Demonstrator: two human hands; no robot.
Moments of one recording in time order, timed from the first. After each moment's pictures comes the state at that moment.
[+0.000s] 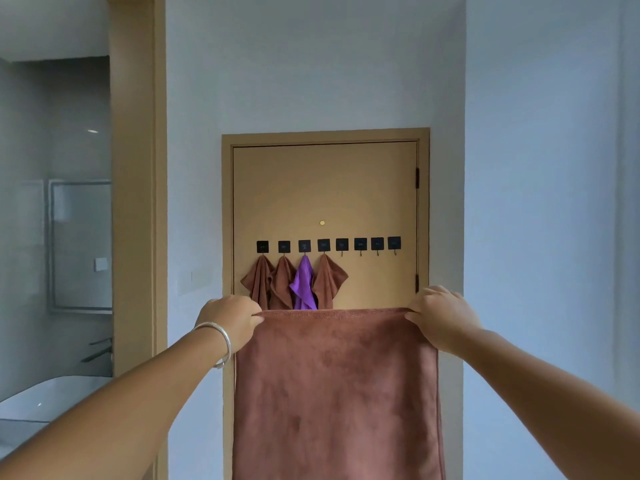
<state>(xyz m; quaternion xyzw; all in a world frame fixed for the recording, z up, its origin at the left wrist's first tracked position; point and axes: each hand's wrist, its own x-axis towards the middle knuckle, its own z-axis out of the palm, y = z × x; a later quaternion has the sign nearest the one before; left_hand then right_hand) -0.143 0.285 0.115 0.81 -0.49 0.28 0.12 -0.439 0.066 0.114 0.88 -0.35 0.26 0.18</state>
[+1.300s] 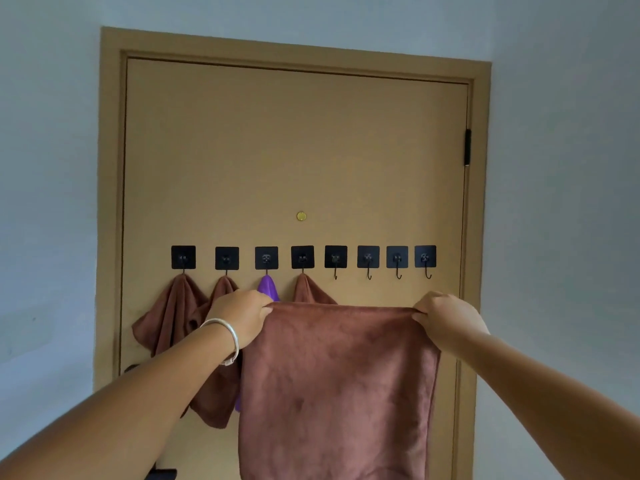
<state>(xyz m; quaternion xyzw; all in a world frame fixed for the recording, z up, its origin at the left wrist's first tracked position) 0.212 -0.245 0.128 0.76 -0.57 0.25 0.19 -0.104 -0.410 0.124 0.84 -0.45 0.26 0.17</state>
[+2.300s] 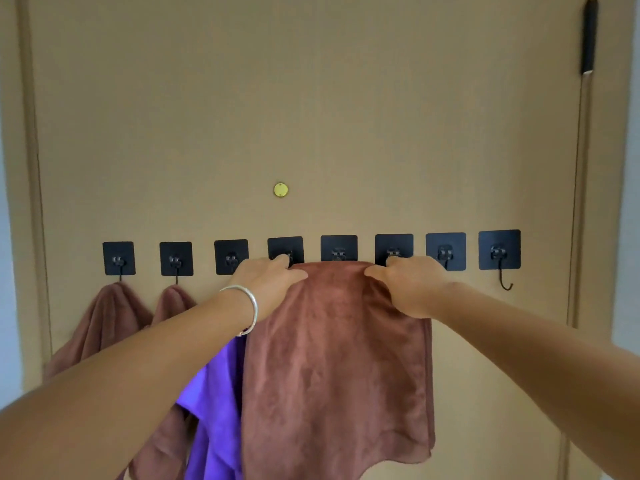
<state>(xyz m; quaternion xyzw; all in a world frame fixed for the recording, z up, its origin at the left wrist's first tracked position) 0.263 -0.493 0.156 0.73 -0.57 0.37 0.01 0.046 -0.647 0.166 0.90 -0.27 0.17 0.30</state>
